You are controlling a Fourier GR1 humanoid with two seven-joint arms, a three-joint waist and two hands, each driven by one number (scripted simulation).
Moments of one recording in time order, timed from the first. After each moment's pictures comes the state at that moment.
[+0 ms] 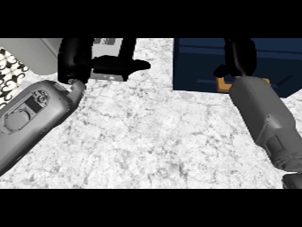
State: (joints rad) left arm -0.91 0.51 -0.61 -1.32 0.48 0.78 0.28; right arm -1.02 -0.21 -0.22 -0.32 1.23 -0.76 -0.09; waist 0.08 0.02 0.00
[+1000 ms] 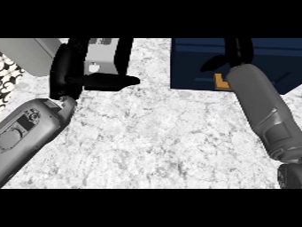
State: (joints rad) left arm -0.76 0.54 -0.59 -1.41 0.44 0.77 0.23; right arm -1.12 -0.19 -0.46 -0.27 0.95 -0.60 -0.41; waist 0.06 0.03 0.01
